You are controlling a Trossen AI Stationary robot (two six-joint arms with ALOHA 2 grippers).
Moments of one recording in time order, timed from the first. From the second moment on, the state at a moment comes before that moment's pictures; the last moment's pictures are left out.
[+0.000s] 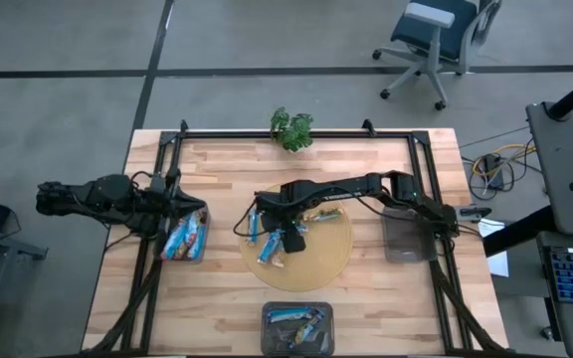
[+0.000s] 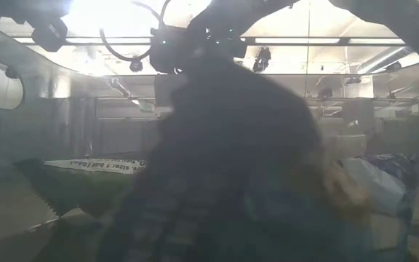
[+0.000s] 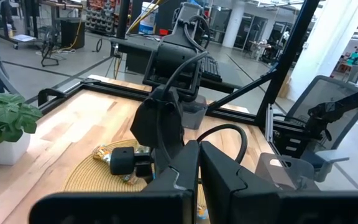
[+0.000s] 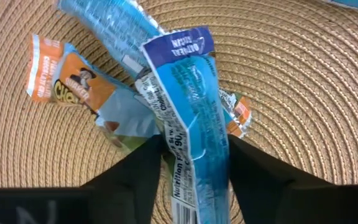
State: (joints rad) left arm -0.17 0.27 0.49 -0.35 -0.18 -0.24; right arm -0.04 2.31 1.90 -0.94 -0.20 -0.22
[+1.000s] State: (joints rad) left arm -0.17 0.27 0.49 -0.35 -0.18 -0.25; right arm -0.01 2.31 2.17 -1.24 -0.30 -0.25
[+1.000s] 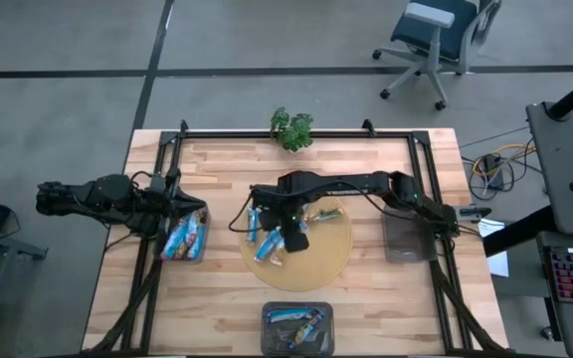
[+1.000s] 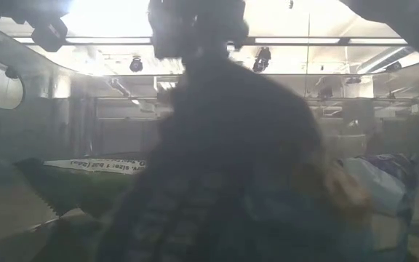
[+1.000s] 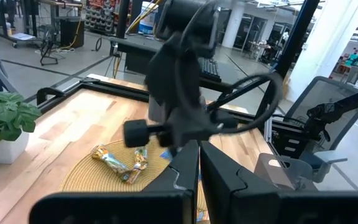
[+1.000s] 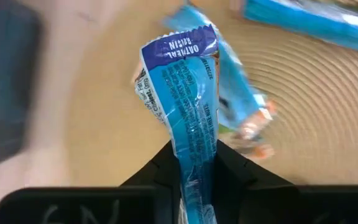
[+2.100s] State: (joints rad) left arm -0.17 0.27 0.49 -0.35 -0.18 -0.26; right arm 0.42 2.26 2.34 -1.16 -0.25 0.44
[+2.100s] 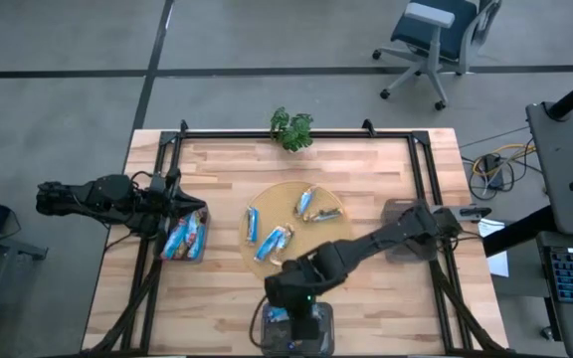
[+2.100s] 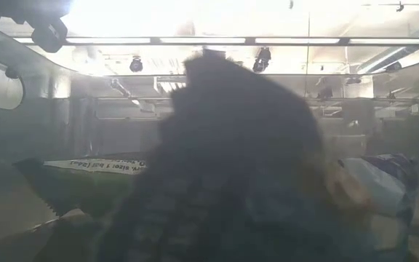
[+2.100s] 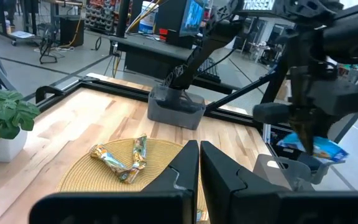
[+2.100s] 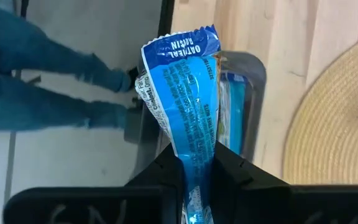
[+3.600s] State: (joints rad) left arm -0.17 0.27 0.49 -0.35 -0.18 -0.26; right arm 0.47 2.26 2.05 -0.85 -0.31 0.62
